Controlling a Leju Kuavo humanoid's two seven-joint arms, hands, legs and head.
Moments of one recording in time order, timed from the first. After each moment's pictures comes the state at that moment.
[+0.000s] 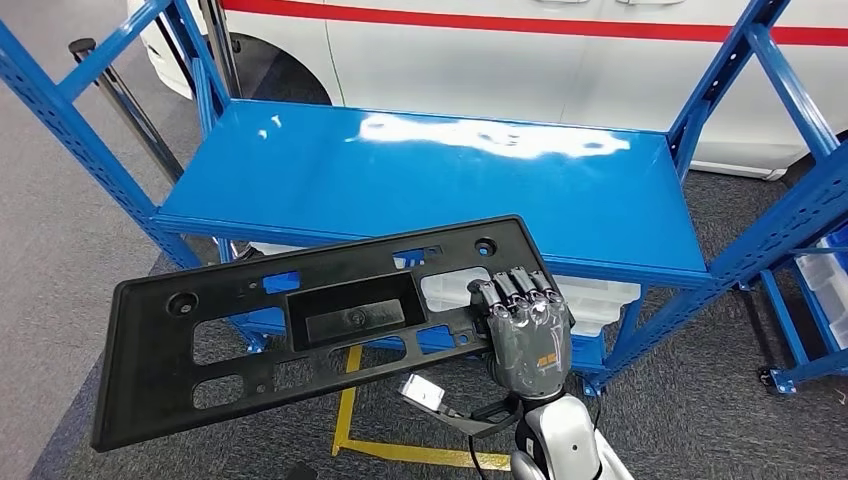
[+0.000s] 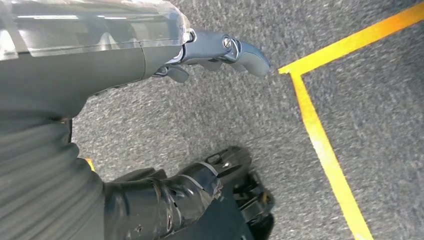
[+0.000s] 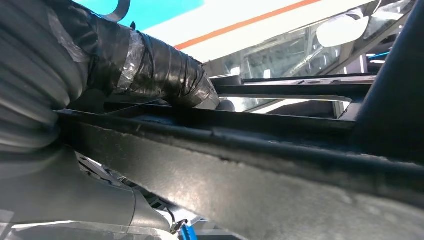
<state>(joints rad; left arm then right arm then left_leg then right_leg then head) -0.16 -0.06 -1.56 -0.14 1.28 0.33 -0.43 -0.17 -0.03 0.54 -1.67 1.38 -0.63 0.10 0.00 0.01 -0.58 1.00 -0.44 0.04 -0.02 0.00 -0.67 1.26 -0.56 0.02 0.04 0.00</state>
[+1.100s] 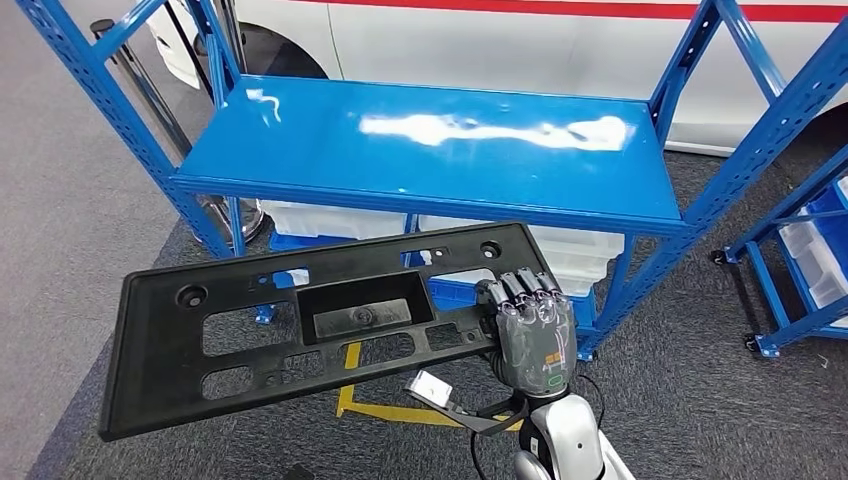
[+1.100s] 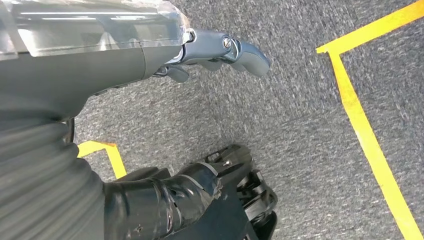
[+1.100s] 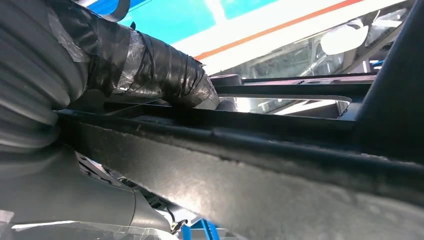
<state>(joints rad) -0.16 -0.06 -1.56 -0.14 1.29 0.32 -0.44 -0.16 -0.03 0.52 -1.66 1.32 -0.64 0.08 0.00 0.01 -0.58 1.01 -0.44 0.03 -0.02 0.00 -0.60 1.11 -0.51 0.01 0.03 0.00</state>
